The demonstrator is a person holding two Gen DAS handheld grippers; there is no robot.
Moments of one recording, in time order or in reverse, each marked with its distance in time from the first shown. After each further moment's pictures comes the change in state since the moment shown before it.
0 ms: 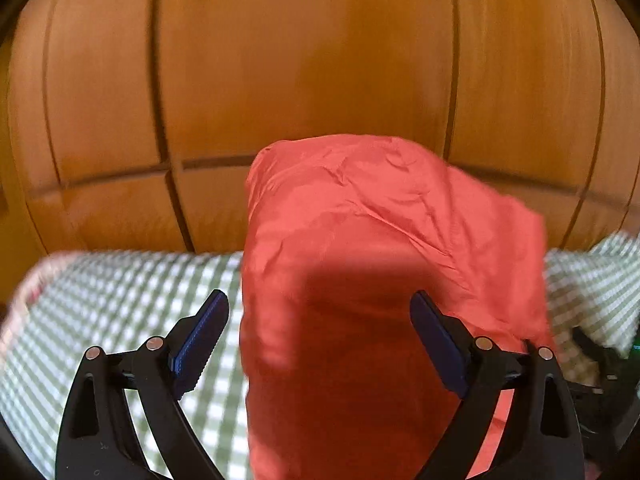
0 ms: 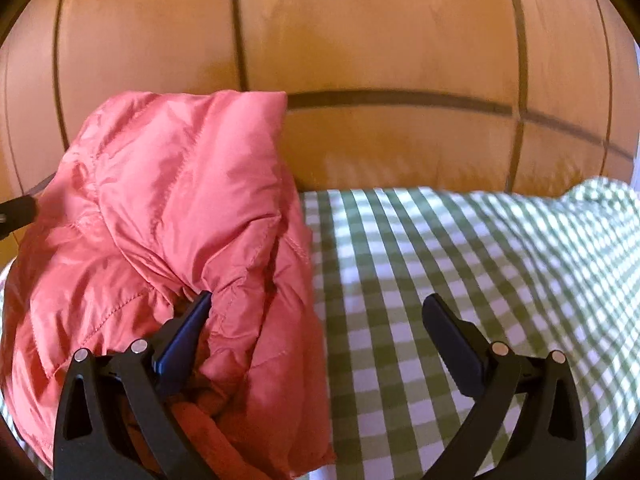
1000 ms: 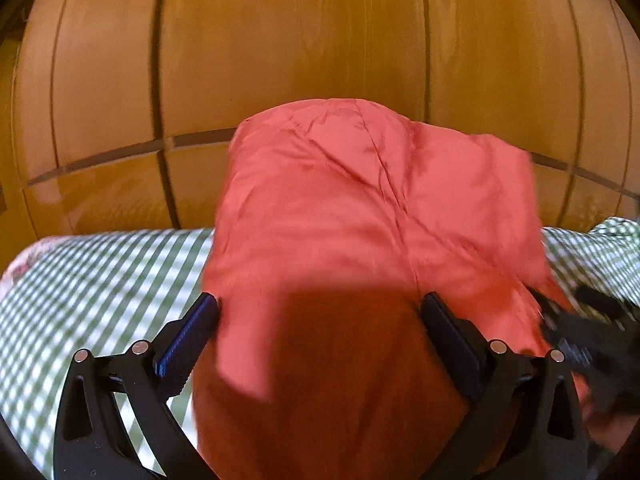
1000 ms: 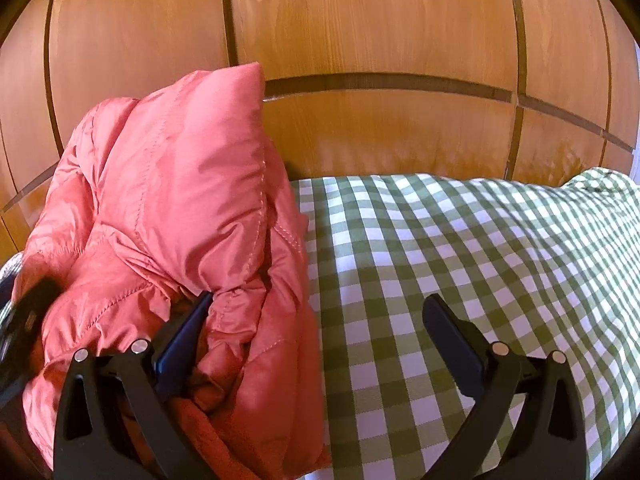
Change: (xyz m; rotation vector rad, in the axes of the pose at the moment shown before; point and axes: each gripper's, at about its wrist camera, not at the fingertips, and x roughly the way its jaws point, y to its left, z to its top) left arm -0.026 -0.016 -0.093 -0.051 -0.094 -0.041; right arm 0.021 0.004 -0.001 -0.025 -0.002 -0.036
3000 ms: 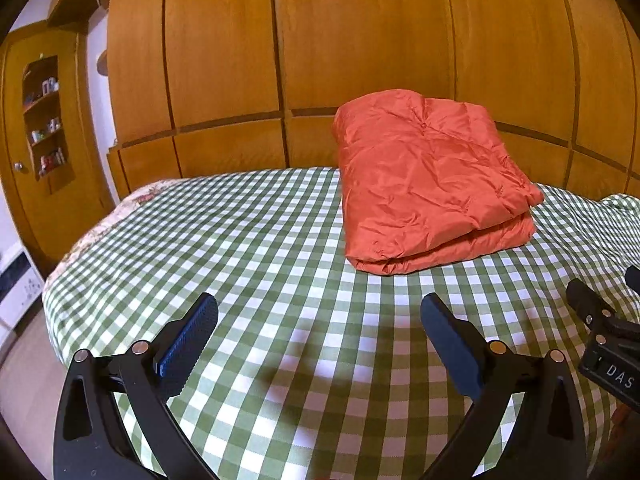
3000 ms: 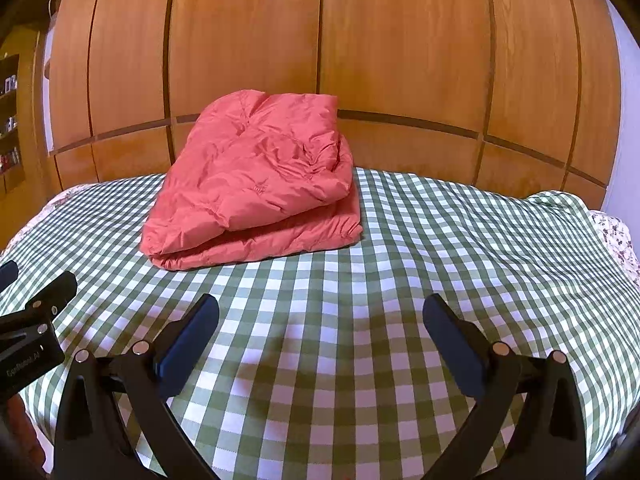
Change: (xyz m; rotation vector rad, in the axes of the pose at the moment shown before) left arm -0.207 0.024 -0.098 -0.051 0.074 0.211; right arm -0.212 0.042 -0.118 -0.149 -0.055 0.034
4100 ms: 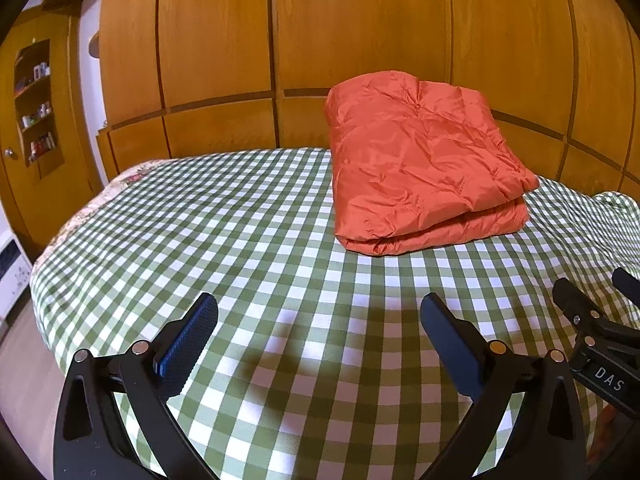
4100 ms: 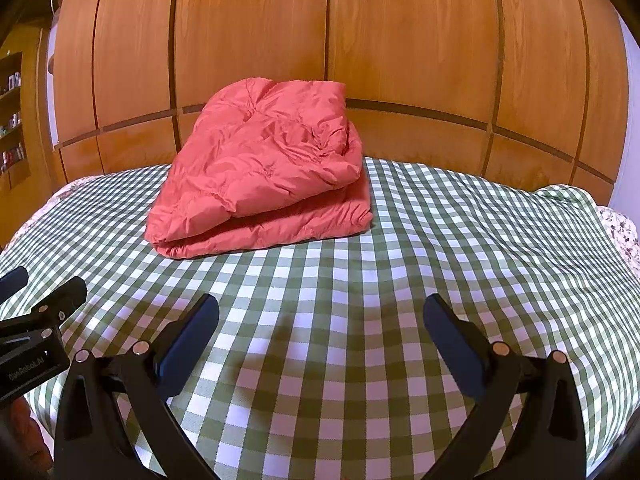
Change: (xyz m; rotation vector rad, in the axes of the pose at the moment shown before) left arm 0.007 -0.001 -0.007 -0.017 0.060 -0.049; right arm 0.007 0.002 -0.005 0.000 0.031 0.024
